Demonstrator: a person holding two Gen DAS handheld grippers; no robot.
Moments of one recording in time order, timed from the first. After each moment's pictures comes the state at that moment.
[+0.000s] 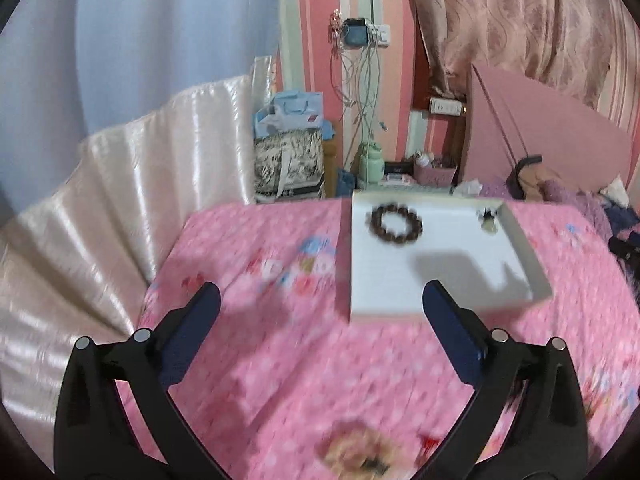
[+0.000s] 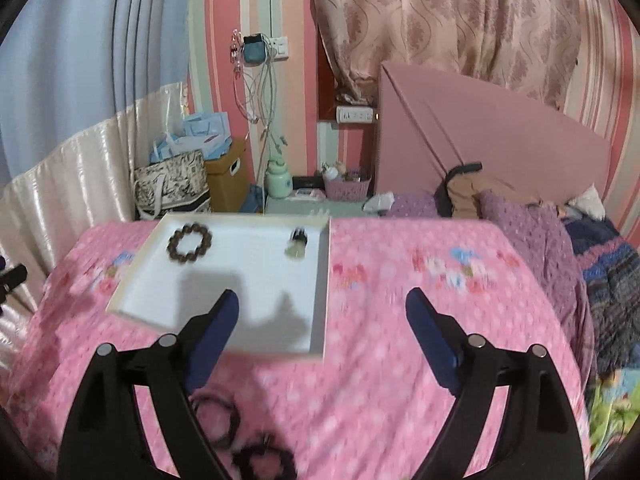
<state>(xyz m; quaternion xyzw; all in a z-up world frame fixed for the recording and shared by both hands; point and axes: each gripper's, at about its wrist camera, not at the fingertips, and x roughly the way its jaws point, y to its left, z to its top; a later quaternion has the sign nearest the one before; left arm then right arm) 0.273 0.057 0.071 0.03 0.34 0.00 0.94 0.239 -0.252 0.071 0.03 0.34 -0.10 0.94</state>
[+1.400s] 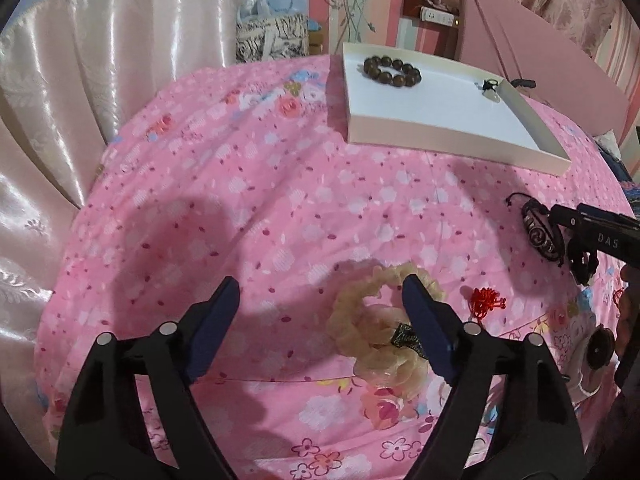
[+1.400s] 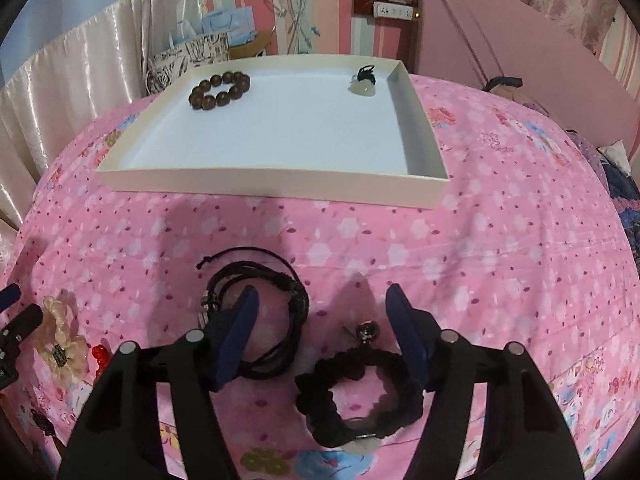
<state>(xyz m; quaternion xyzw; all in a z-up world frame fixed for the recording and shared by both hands) 0.236 0.073 -0.065 0.01 0.46 -0.04 0.89 0.250 -0.178 -0.078 0.02 0.47 -0.08 0.88</state>
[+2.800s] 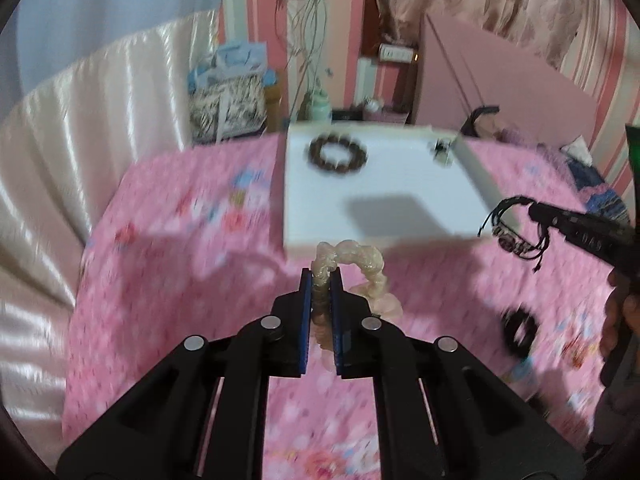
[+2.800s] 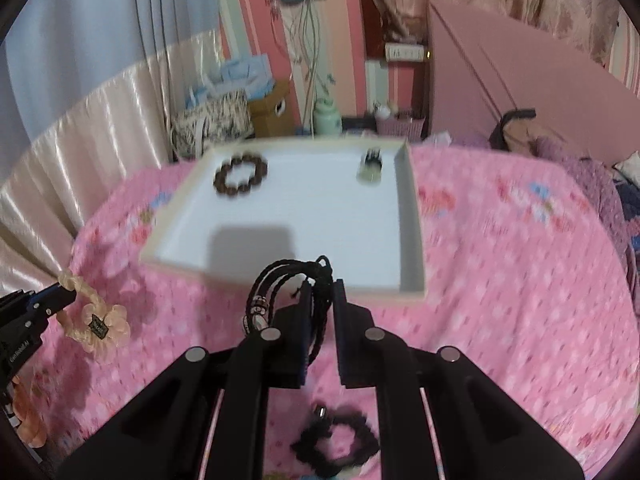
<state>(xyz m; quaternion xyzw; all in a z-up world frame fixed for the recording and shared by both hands) 0.291 0.027 0.033 0.02 0.40 -0.10 0.91 0.287 -0.209 0.015 0.06 0.40 -0.03 0.91</state>
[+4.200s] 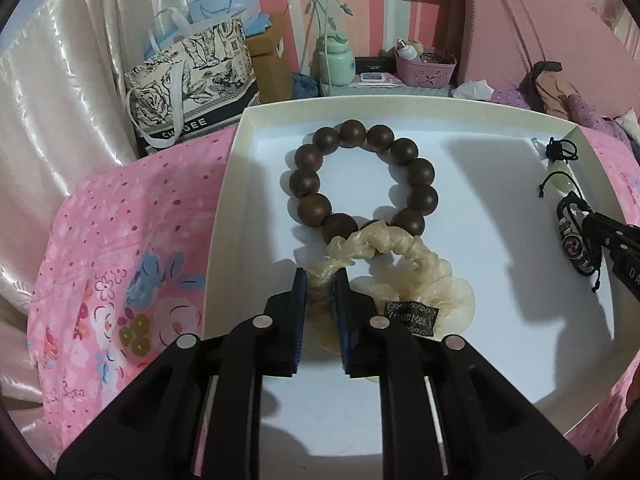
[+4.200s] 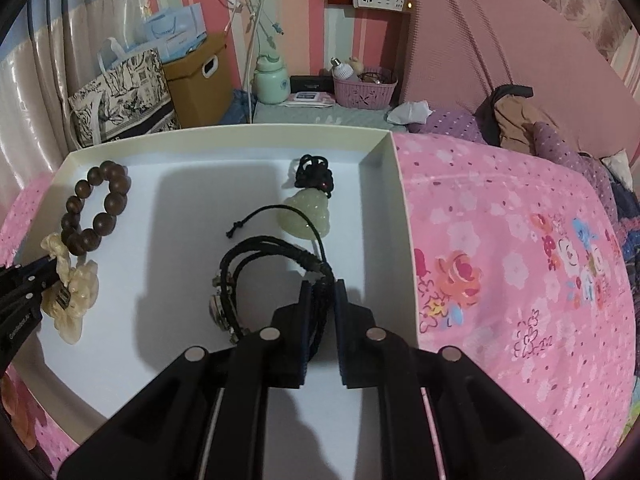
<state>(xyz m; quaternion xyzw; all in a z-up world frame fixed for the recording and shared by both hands) 0.503 -0.039 -0.076 0.08 0.50 -0.04 0.86 0.458 -0.259 -0.079 0.03 0.49 -0.11 0.86</state>
